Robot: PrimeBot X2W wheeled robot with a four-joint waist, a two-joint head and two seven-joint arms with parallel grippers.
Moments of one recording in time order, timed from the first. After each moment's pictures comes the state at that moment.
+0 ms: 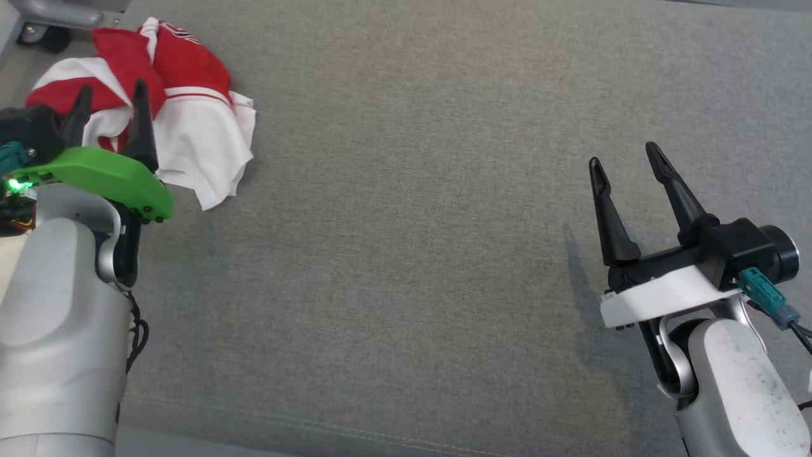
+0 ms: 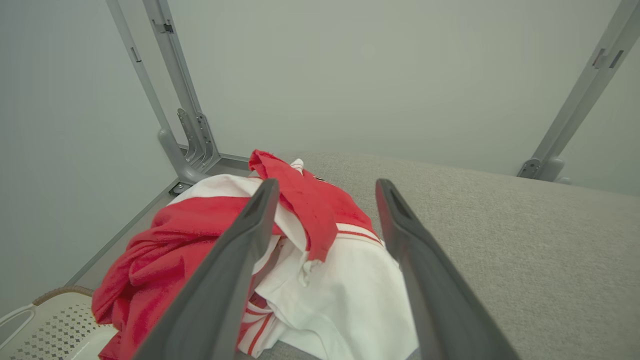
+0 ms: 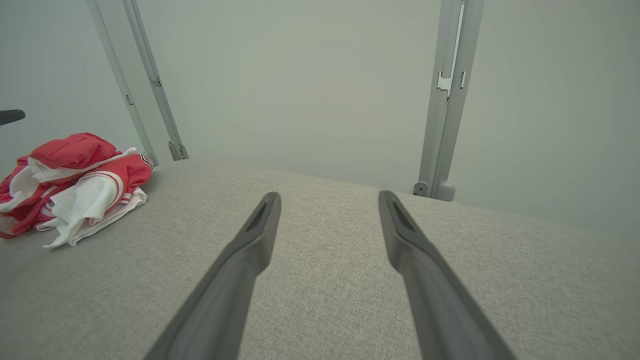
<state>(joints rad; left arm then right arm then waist) -0.74 0.23 -0.10 0.67 -0.40 -0.08 -0.12 -0.26 -0.13 0.11 0.01 0.10 0.13 -0.17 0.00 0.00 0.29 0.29</state>
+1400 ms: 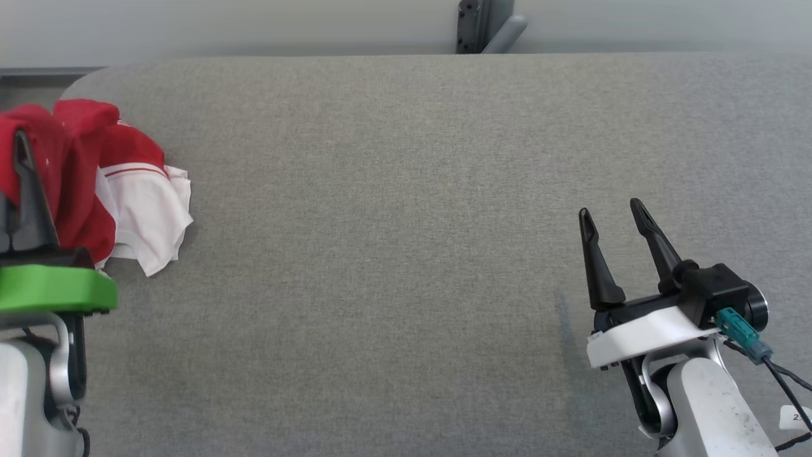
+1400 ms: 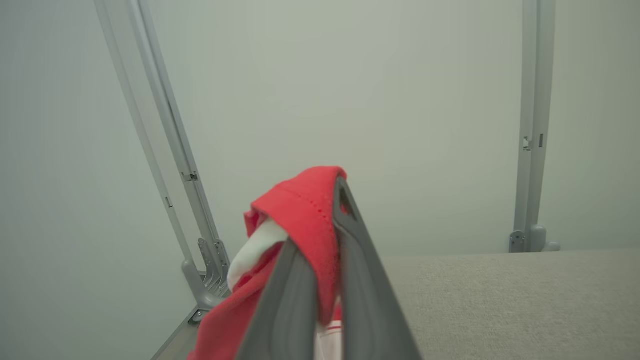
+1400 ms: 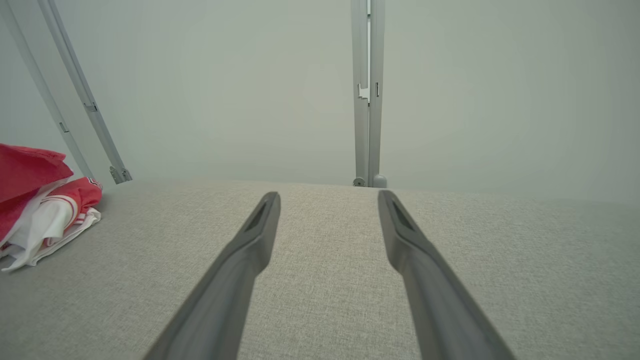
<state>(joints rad) -0.32 0.42 -0.06 0.05 -0.33 0.12 -0.15 -0.19 -0.06 0.09 0.13 0.13 0.13 -0.25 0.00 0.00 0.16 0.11</state>
